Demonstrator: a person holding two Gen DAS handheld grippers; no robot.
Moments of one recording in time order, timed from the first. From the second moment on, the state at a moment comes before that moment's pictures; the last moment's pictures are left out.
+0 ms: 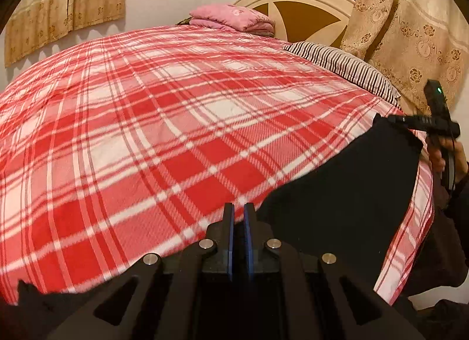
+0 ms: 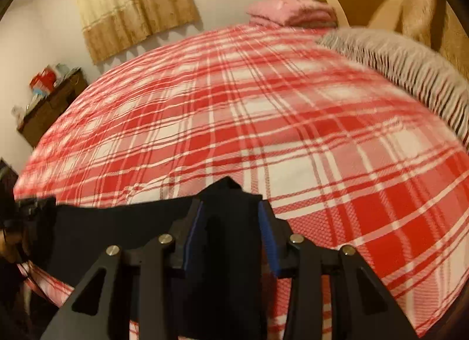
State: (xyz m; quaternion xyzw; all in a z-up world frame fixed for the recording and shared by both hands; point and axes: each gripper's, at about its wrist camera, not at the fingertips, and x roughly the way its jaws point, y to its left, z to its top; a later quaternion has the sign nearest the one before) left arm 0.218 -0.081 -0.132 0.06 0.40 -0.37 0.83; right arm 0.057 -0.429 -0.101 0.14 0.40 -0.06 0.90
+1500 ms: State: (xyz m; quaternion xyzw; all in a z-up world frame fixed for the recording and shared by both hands) left arm 0.183 0.061 -0.137 0.06 0.36 -0.17 0.92; right arm 0.031 -0.416 -0.104 0.13 0.39 -0.10 0.91
